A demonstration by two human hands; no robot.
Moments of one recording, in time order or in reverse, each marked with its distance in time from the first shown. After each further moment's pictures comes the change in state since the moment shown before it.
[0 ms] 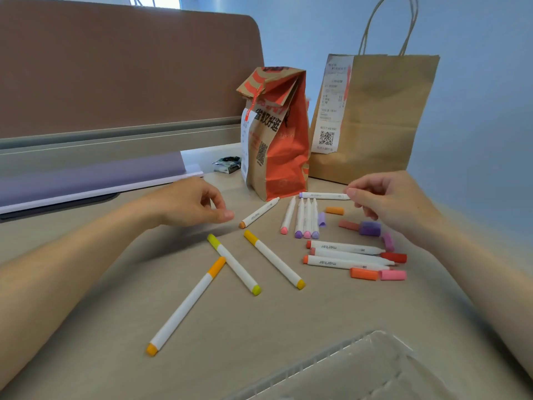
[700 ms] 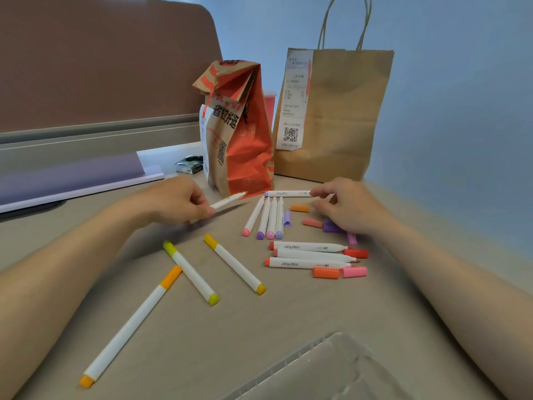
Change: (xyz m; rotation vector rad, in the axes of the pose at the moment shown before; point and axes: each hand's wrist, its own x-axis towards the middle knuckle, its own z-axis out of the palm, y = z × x) left_hand 0.042 0.030 0.021 0.074 -0.040 -0.003; right_hand 0.025 0.039 0.002 -0.502 -0.123 -0.058
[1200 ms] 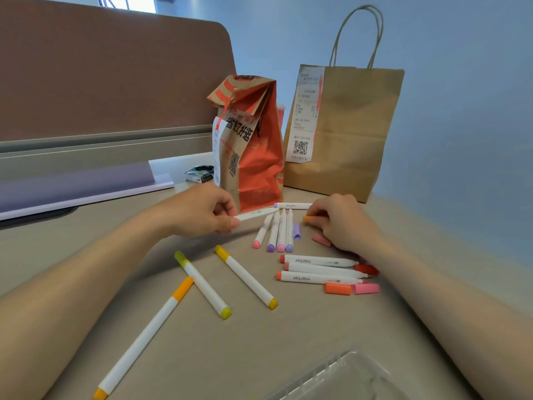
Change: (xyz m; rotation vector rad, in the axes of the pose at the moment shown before) left_hand -0.005 0.013 0.004 -0.149 0.006 0.223; right_hand 0.002 -0.026 0.015 -0.083 0.021 -0.058
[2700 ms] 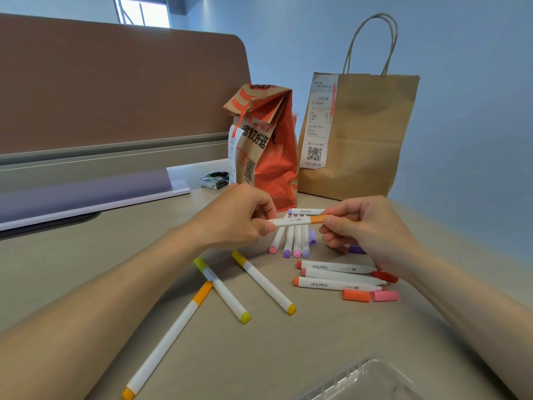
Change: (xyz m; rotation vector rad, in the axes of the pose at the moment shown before) left_hand -0.011 0.035 0.009 0.034 0.171 0.192; right_hand -0.038 -0.035 -0.030 0.959 -0.014 0.210
